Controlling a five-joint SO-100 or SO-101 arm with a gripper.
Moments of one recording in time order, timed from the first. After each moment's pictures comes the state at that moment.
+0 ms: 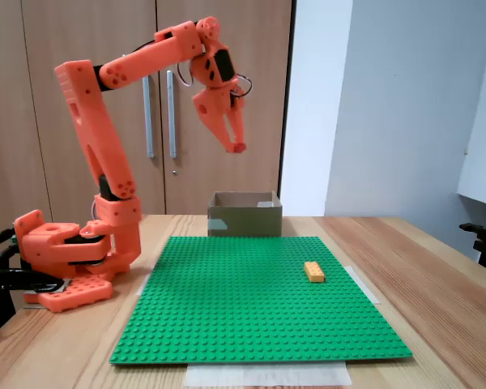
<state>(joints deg) -43.0 103.2 74.6 88.8 -4.7</state>
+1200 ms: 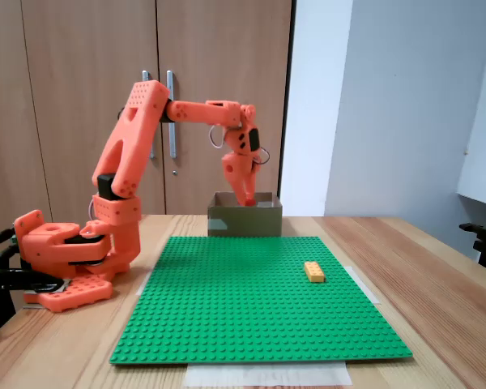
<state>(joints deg) -47.2 61.5 60.6 76.2 -4.5</state>
